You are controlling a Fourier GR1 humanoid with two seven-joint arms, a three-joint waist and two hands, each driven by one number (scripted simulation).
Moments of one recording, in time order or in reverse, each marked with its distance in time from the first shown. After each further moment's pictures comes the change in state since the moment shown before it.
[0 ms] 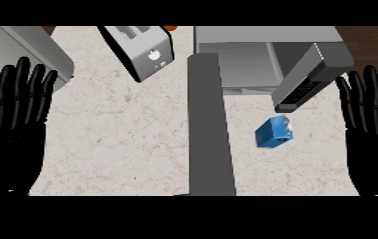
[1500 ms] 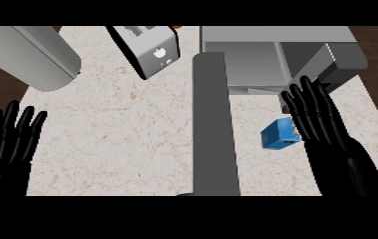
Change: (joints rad) left arm 0.269 -0.016 0.094 -0.029 0.213 -0.167 -0.038; right arm 0.014 0.033 0.184 -0.048 -0.080 0.051 0.207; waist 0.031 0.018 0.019
